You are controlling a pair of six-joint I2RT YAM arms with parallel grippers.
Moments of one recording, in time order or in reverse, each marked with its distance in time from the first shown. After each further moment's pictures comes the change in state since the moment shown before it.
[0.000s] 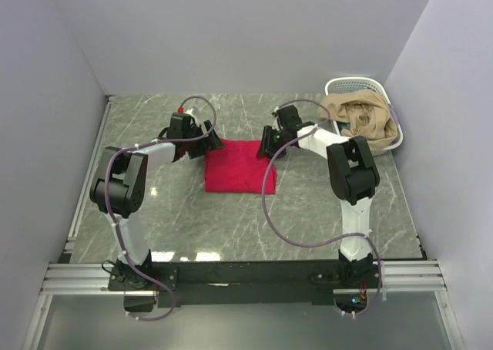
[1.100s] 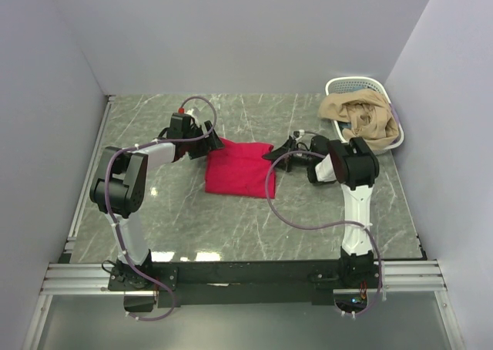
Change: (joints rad) left arm 0.000 0.000 0.000 -0.007 0.016 0.003; right arm -0.208 0.219 -0.490 1.549 -0.734 1.080
